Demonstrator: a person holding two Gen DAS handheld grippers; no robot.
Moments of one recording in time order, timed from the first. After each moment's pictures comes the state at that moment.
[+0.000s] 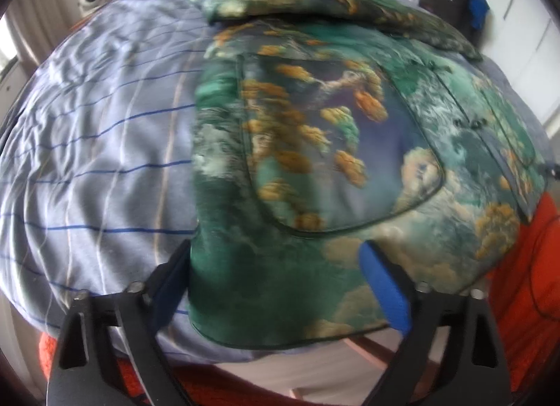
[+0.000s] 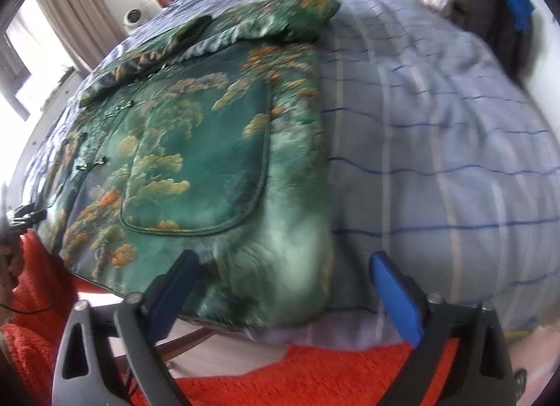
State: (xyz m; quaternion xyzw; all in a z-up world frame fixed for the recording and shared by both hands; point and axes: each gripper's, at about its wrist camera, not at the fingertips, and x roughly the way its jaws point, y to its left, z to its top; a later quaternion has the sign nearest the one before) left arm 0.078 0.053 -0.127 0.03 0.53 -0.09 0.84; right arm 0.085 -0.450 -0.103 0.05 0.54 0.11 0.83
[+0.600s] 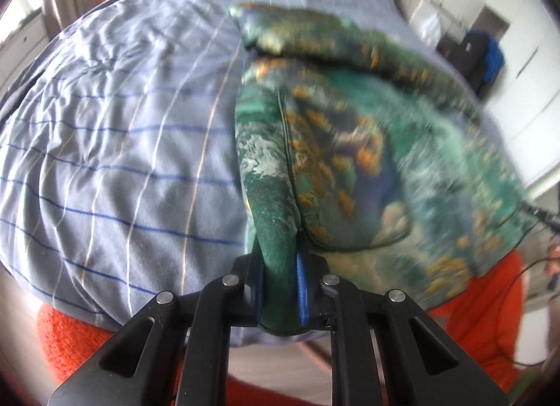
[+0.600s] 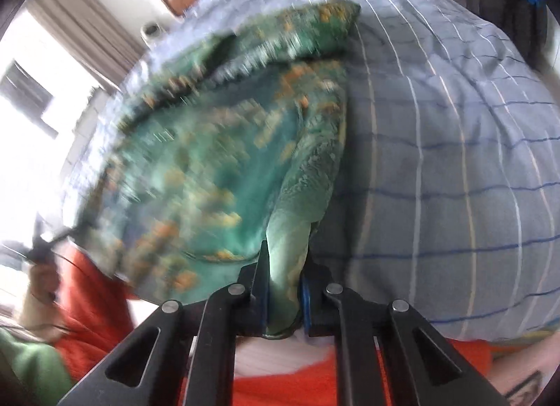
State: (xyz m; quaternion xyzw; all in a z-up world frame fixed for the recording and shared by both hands) left arm 0.082 0.095 -0.074 -0.10 0.51 -0.07 0.85; right arm 0.102 -0.454 -0.062 0.14 0.54 0.16 0.82
